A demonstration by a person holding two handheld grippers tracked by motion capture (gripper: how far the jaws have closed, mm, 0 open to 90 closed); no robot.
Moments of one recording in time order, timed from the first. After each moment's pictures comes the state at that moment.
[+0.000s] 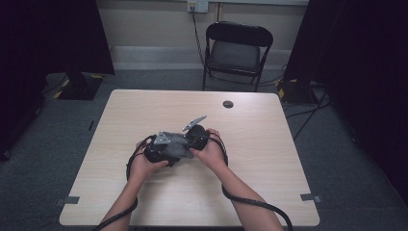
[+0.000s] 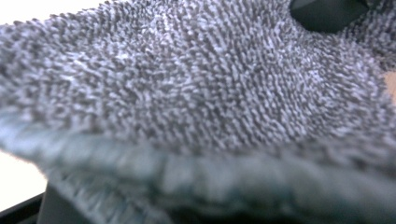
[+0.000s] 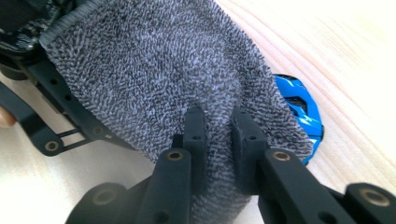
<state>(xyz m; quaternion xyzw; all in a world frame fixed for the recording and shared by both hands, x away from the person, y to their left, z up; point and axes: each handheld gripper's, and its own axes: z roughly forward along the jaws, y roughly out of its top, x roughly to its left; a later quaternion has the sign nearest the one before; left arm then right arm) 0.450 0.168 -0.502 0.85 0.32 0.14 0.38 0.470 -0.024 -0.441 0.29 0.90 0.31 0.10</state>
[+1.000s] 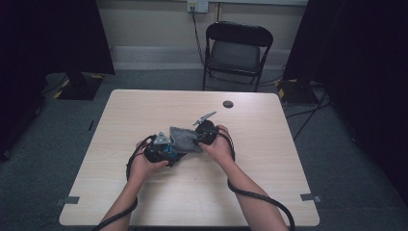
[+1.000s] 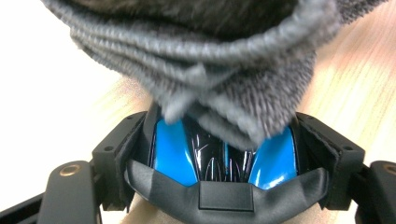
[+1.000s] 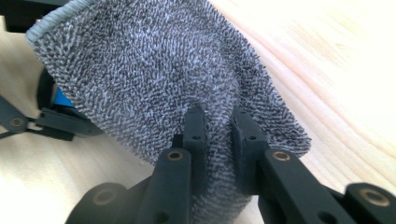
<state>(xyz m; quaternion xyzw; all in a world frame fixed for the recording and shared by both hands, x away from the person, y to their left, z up) 0.450 0.168 -0.502 0.85 0.32 0.14 0.38 0.494 -0.053 -0.447 0.33 0.89 0.30 0.11</state>
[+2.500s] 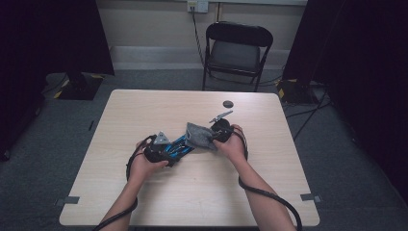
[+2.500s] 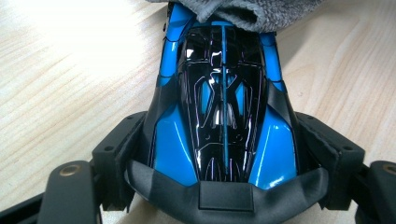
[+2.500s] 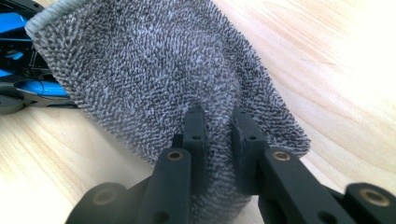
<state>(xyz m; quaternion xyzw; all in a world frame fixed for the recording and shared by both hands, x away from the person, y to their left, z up) 0.450 0.168 -0.502 0.85 0.32 0.14 0.39 0.508 -0.102 -0.458 0.37 0.87 0.30 0.12</state>
